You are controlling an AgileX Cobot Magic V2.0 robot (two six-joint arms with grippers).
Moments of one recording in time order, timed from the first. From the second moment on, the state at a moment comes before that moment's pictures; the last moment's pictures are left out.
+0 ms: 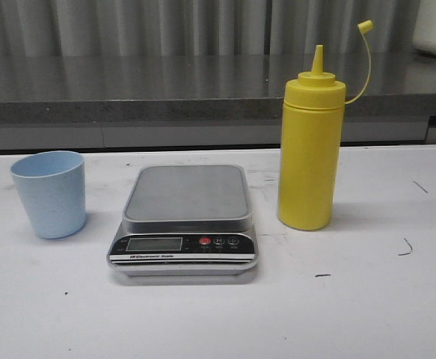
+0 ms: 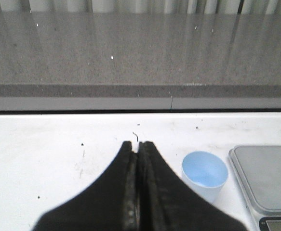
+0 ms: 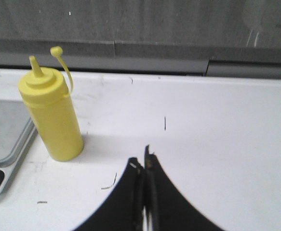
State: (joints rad) left arm -0.01 0.48 -0.66 -0.01 0.56 0.00; right arm 0.04 0.50 -0.58 0.06 0.56 -0.01
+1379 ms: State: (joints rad) left arm -0.07 0.85 -0.75 -0.03 0.69 0.00; right arm 0.04 0.72 -0.59 0.06 0.57 -0.07
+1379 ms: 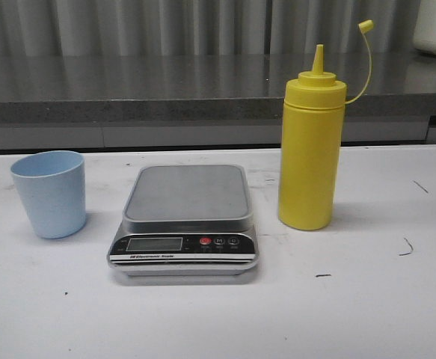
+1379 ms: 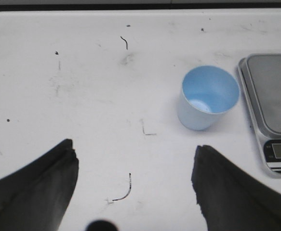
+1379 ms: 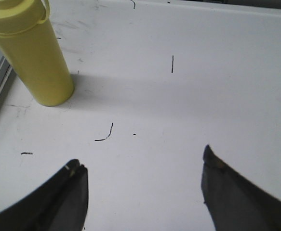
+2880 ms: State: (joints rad) left arm -0.16 1.87 -1.35 -0.03 0.86 0.00; right arm 0.04 0.72 -0.59 0.06 0.57 -0.07
